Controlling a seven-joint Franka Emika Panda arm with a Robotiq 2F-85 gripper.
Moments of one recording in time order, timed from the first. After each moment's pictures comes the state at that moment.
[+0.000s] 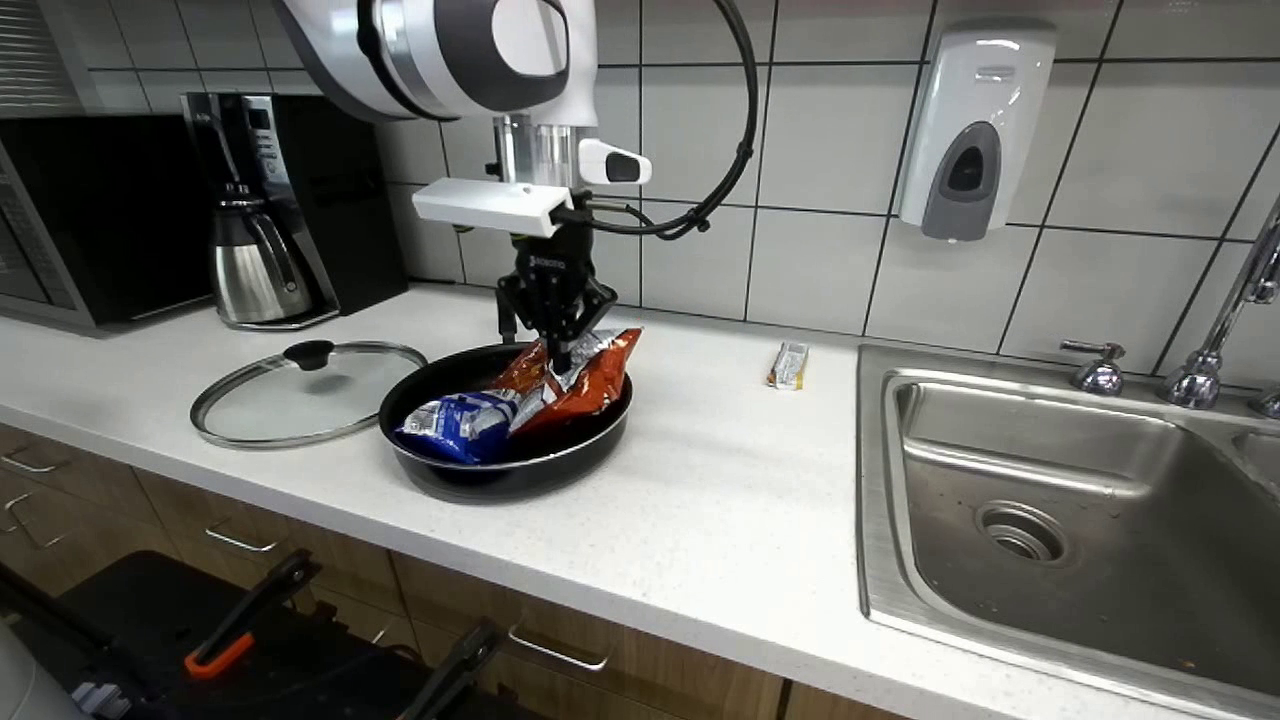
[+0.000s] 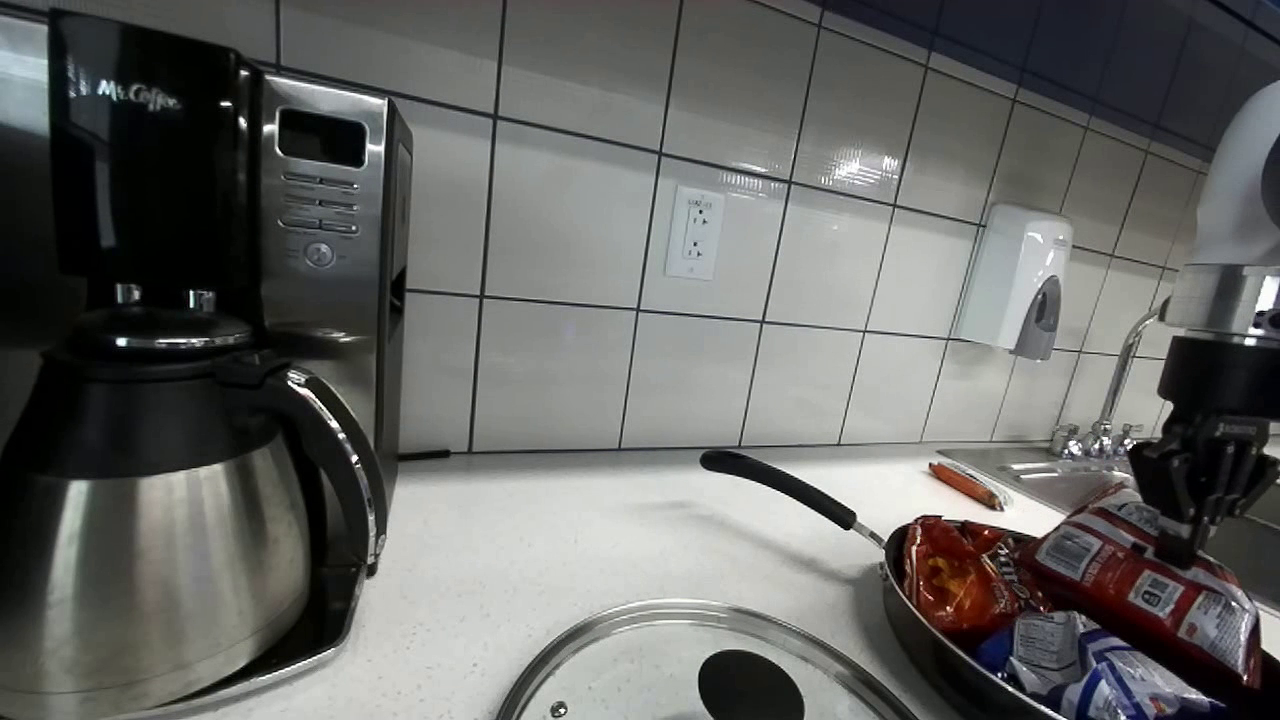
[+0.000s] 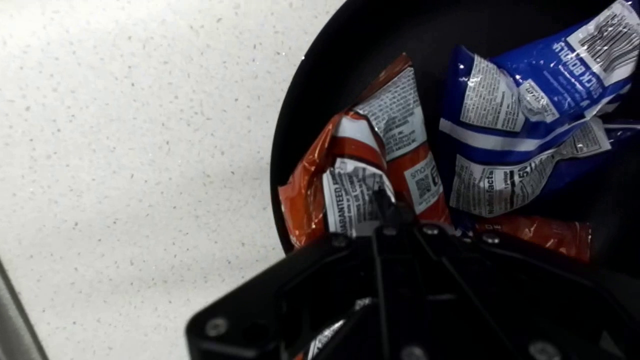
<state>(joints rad) -0.07 -0.06 -0.10 -2.55 -0.04 2.44 -0.04</state>
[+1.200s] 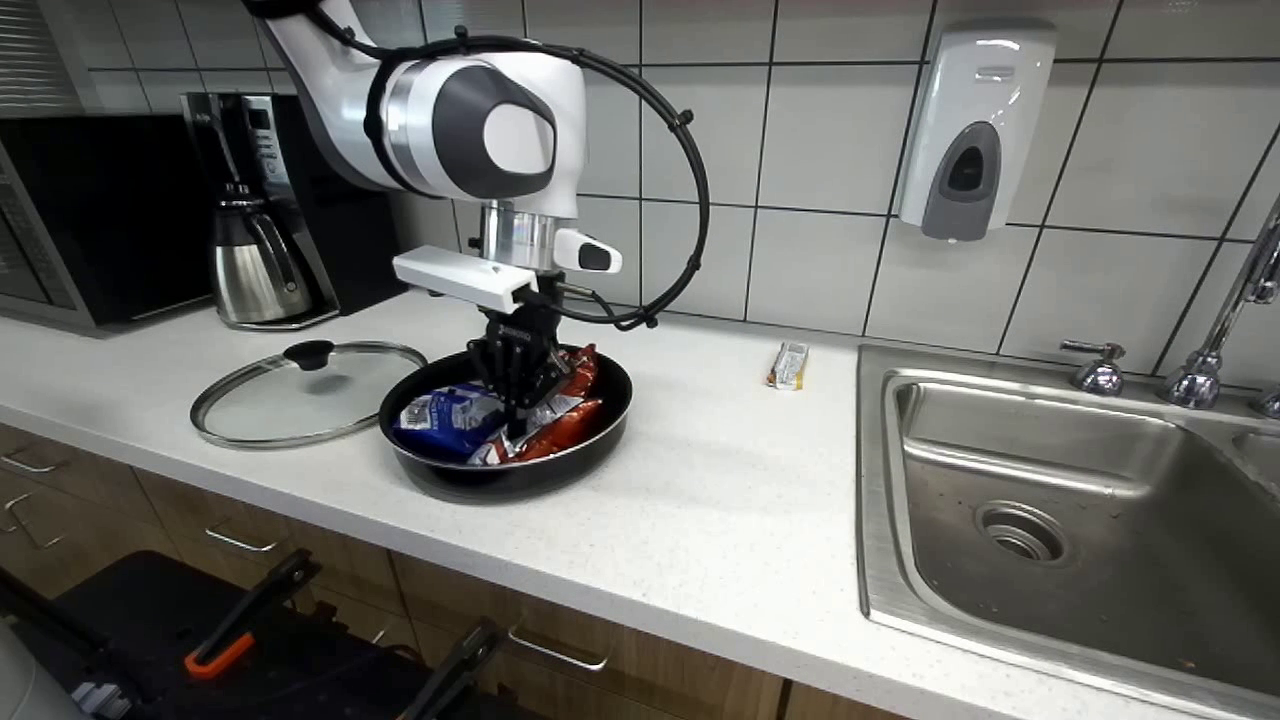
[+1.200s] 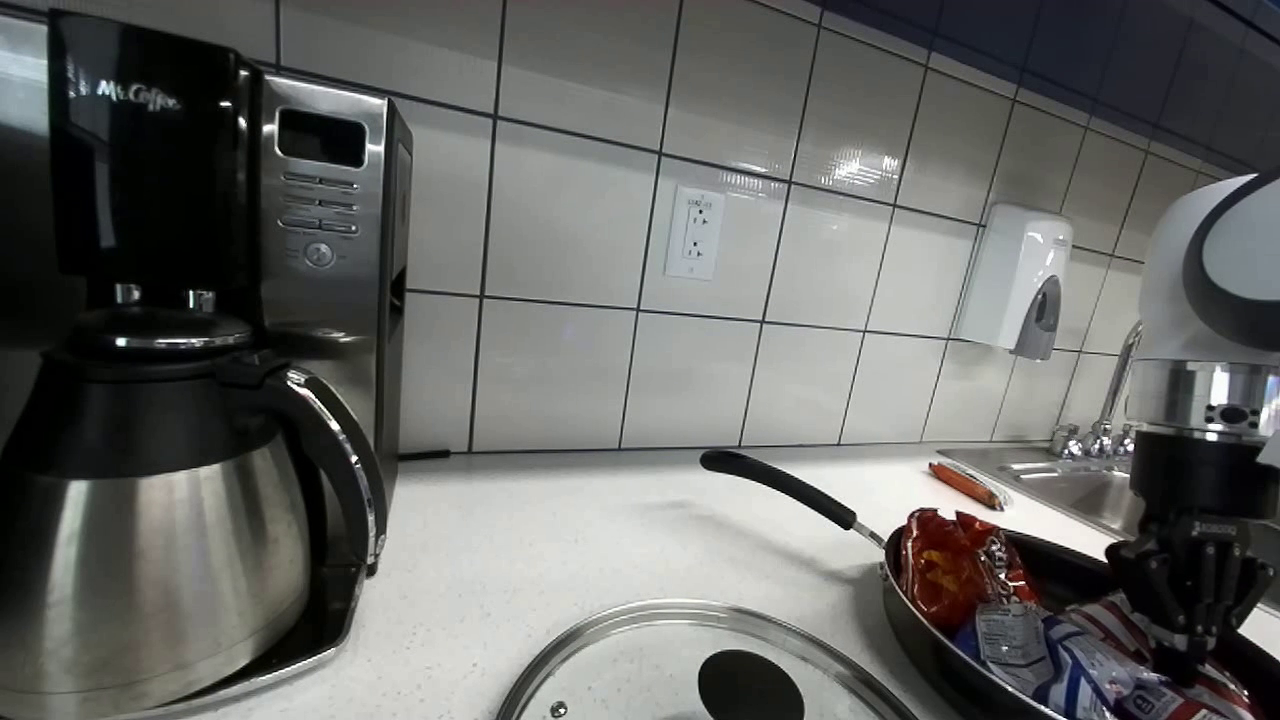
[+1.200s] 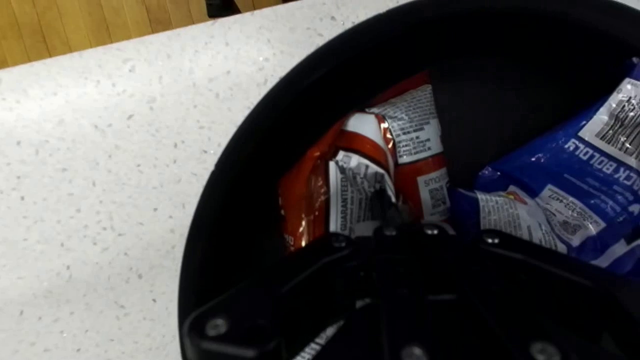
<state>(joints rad) -0.05 0.10 -0.06 -2.55 0.06 2.43 -0.03</state>
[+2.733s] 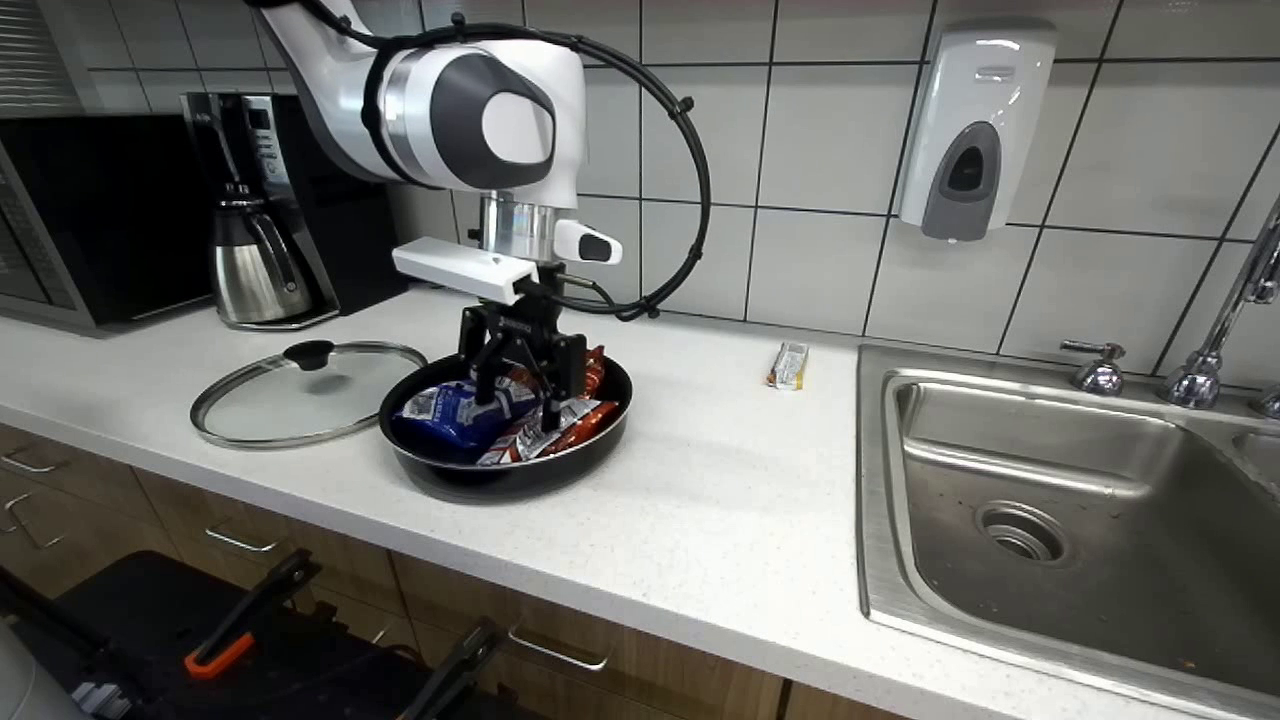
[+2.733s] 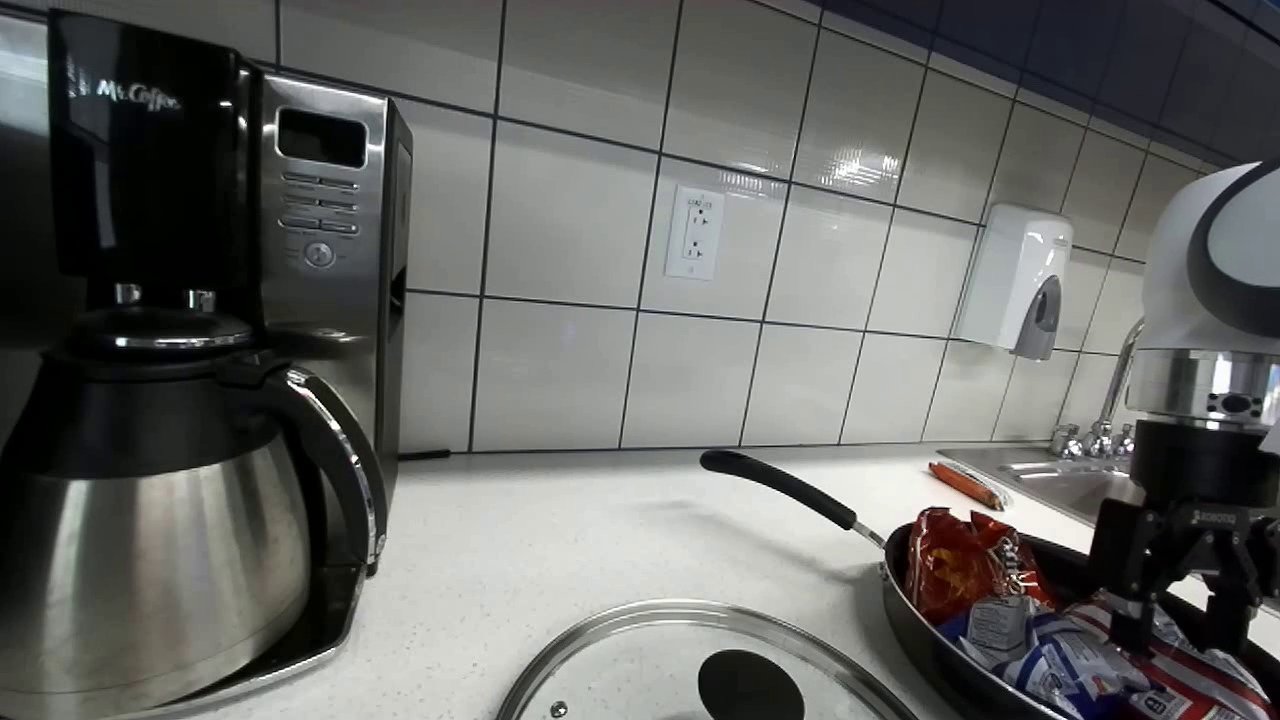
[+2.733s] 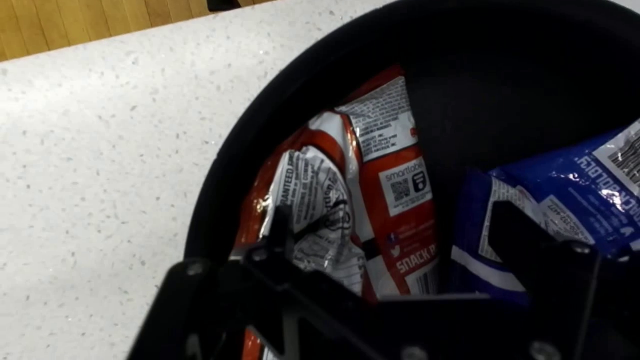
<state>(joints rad) -0.05 0.08 -0.06 -2.55 0.06 2.43 -0.03</state>
